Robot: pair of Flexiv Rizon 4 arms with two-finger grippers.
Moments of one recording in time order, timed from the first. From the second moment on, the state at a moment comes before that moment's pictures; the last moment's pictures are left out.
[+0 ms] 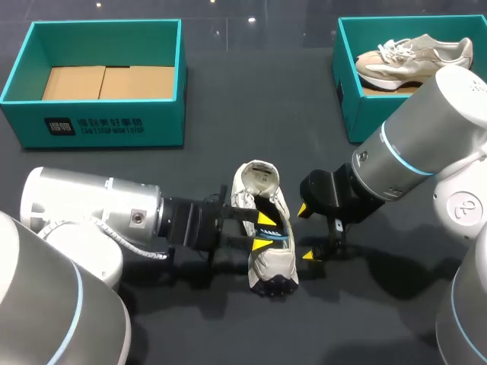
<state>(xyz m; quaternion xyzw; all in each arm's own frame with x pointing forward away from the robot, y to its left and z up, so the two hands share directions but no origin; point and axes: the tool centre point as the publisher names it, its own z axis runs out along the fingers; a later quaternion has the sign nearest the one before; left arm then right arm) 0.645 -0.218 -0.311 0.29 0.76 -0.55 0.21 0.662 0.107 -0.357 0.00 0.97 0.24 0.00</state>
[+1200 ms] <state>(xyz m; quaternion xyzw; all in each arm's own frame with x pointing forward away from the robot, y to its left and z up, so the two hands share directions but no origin) 0.655 -0.129 -0.266 0.39 0.80 -0.44 0.11 0.664 -0.006 -0.324 0.02 0.98 0.21 0.00</state>
